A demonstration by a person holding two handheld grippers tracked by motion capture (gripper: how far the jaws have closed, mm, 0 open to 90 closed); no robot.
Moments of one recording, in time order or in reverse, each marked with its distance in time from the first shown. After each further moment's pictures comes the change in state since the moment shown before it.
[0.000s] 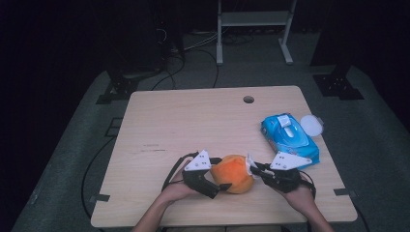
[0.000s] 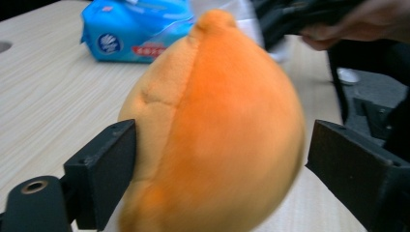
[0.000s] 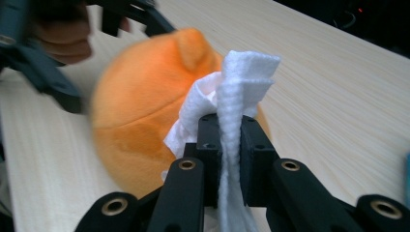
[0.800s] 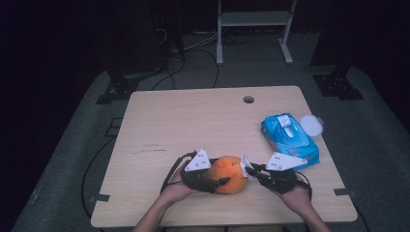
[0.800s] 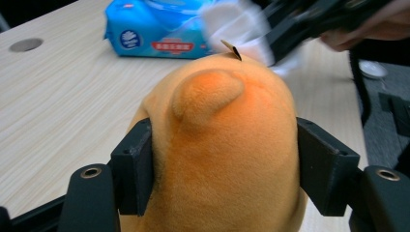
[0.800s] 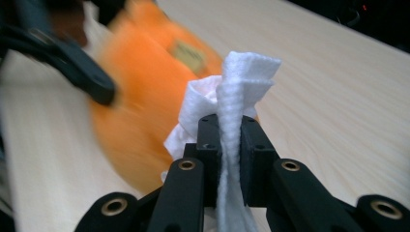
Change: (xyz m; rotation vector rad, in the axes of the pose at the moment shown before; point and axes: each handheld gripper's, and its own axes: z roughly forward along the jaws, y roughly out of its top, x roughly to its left) left arm -0.005 0.007 -0.003 0.045 0.099 -0.009; right arm 0.011 0.008 0.004 -0.019 0.032 -0.003
